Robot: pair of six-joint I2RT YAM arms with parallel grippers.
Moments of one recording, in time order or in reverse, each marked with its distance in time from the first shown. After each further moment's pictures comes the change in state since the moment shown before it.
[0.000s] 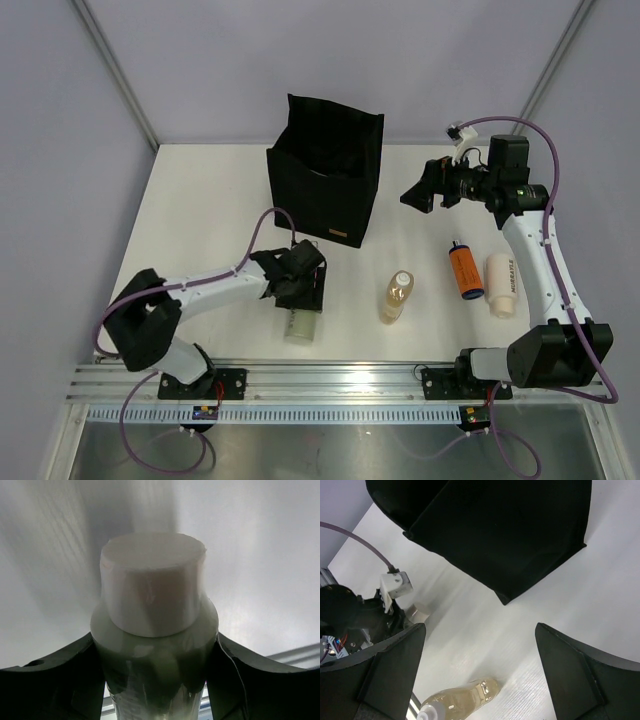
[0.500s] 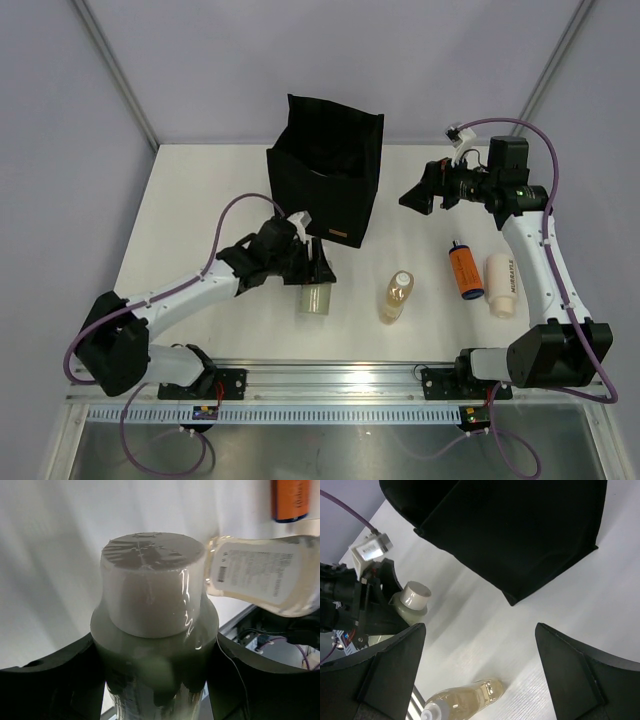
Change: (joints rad) left arm 0.163 -0.209 -0.093 0.338 0.285 0.016; right arm -0.004 0.000 -0.013 0.008 -0.050 0.001
